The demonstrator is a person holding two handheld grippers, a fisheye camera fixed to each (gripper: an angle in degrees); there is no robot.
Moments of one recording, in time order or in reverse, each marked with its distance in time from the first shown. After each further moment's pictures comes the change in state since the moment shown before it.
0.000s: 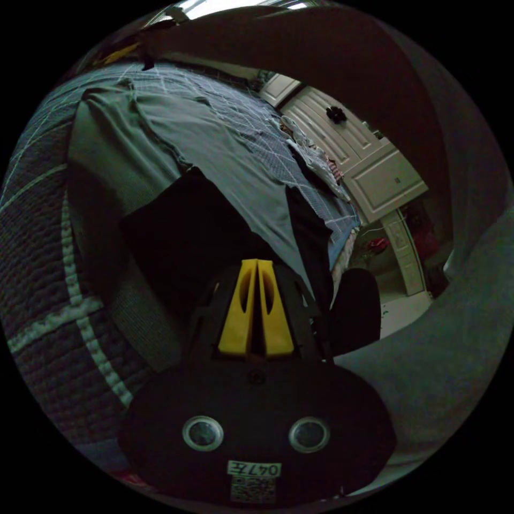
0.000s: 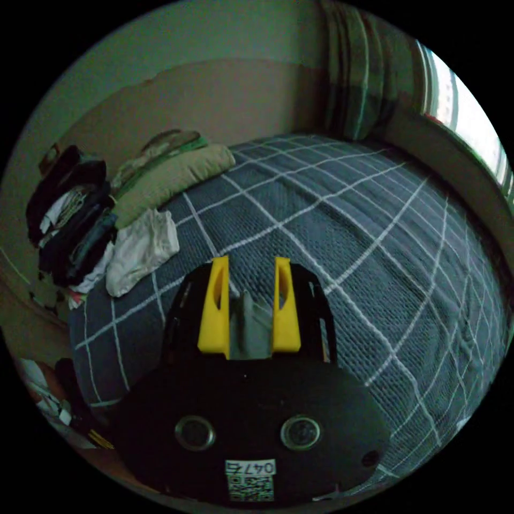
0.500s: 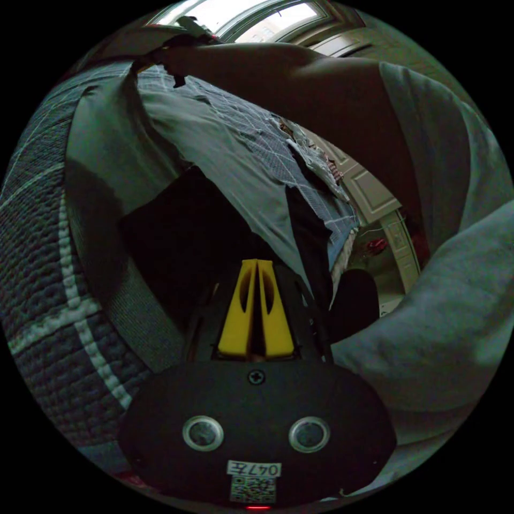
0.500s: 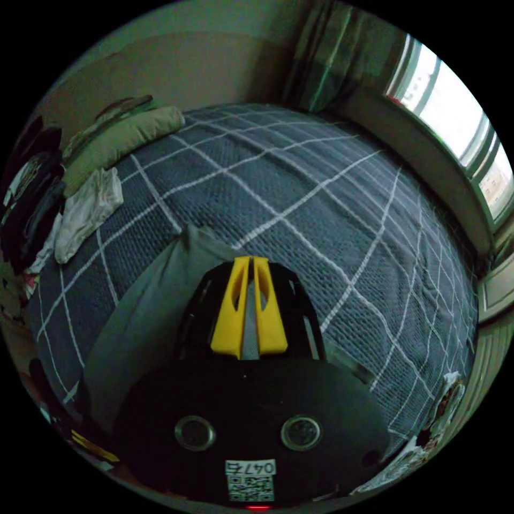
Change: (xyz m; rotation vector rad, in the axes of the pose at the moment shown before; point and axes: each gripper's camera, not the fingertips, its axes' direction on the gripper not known) left arm 0.004 -0.063 0.031 -0.003 0.009 -0.005; right arm 0.033 0.154 -0.091 -0.134 0.273 0.065
